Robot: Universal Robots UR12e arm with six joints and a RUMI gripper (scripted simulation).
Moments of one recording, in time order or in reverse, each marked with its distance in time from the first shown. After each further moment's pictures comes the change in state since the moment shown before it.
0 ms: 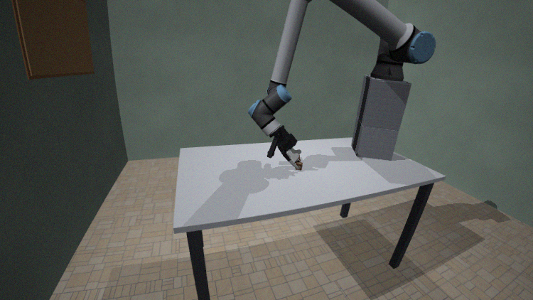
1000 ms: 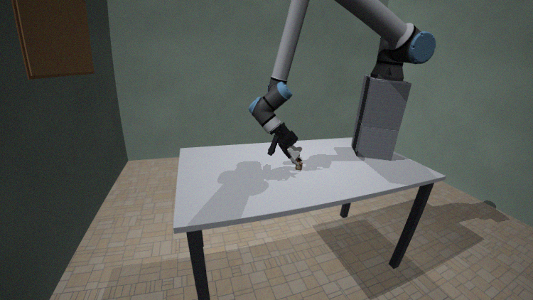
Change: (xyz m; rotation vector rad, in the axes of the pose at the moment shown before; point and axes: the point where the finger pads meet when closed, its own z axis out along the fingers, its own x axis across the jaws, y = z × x) arm 0.000 0.013 -0.009 -0.002 0.001 0.000
